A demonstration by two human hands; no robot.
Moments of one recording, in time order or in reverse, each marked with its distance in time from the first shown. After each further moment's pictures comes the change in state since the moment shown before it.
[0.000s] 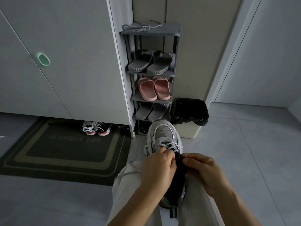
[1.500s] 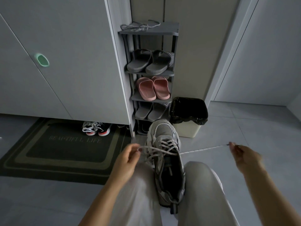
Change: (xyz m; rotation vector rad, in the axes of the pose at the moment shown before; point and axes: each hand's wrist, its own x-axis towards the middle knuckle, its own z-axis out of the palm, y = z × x) left_hand -0.010 -0.081 -0.021 -0.589 -0.095 -0.401; right_hand 0.055 -0.021 -0.118 0.584 0.590 -0.107
